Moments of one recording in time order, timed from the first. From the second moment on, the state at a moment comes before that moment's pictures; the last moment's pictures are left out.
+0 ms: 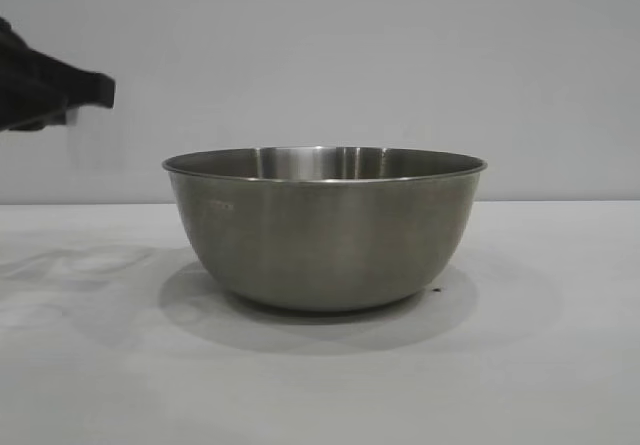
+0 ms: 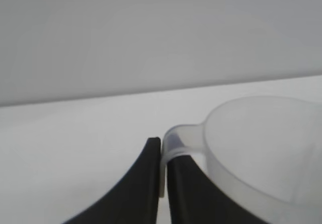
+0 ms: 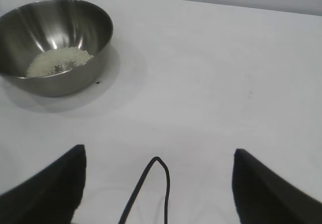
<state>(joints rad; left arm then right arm) -0.31 1.95 -0.55 -0.27 -1.13 0.08 0.21 -0.02 -0.49 0.08 1.14 -0.07</state>
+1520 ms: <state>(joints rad) -0.31 1.93 -0.33 -0.23 -1.14 0.08 0.21 -0.02 -0.49 0.08 1.14 -0.07</state>
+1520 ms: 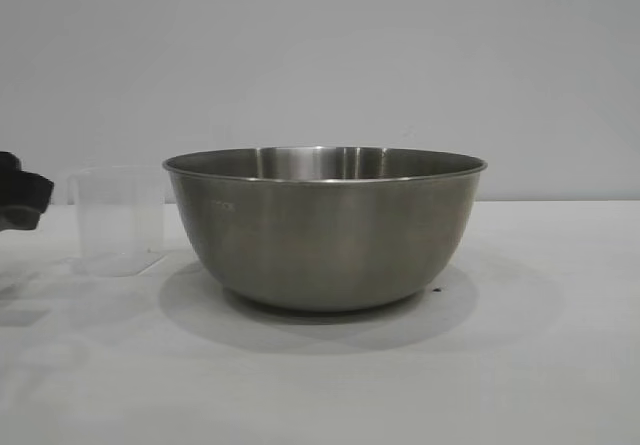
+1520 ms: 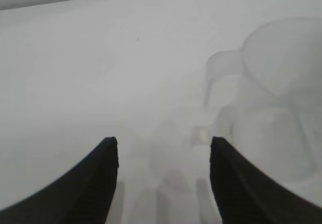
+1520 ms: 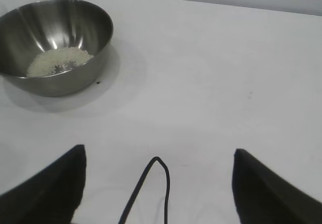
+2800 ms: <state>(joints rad) -0.31 0.77 -0.56 -0.04 0.30 0.08 0.21 -0.02 -0.49 0.08 1.14 -0.07</state>
